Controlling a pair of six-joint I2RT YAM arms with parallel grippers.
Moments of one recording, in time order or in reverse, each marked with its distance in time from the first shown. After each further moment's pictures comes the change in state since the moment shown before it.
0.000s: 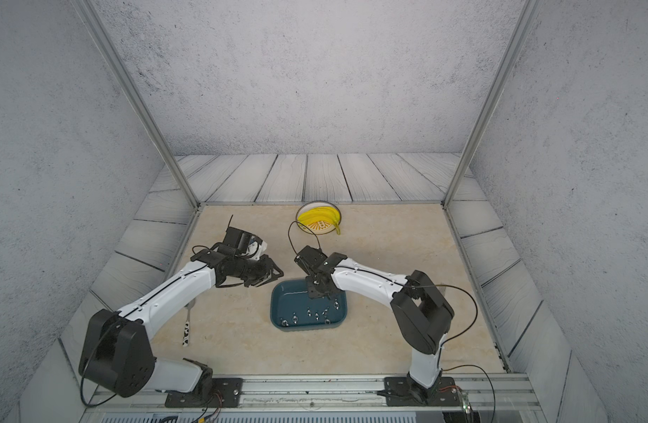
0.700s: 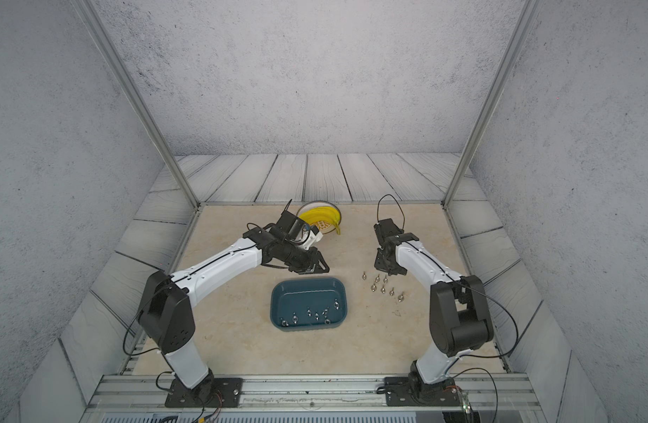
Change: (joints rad) left arm -0.294 0.344 0.429 -0.094 0.080 0.143; right arm -0.626 -0.114 -0.151 -0.015 0.072 -0.054
